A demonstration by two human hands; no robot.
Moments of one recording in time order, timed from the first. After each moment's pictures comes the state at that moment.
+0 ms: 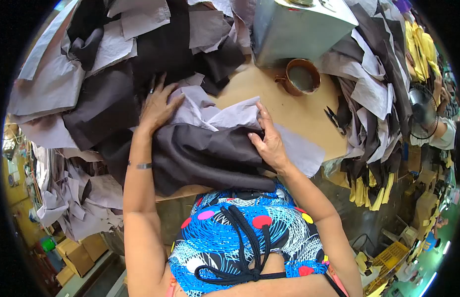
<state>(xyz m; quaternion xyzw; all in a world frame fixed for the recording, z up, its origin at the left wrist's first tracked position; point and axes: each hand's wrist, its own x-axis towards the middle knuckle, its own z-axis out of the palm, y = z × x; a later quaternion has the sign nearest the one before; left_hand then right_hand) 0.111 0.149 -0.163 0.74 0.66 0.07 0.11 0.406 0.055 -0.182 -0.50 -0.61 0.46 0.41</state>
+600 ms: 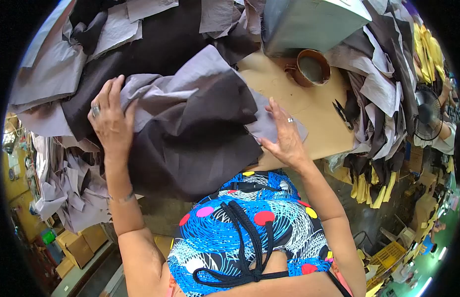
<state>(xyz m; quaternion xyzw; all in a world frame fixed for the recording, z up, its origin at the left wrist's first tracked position) 0.090 0.080 -0.069 0.73 0.62 0.16 -0.22 0.426 0.044 -0.172 -0.51 -0.76 0.29 0.28</state>
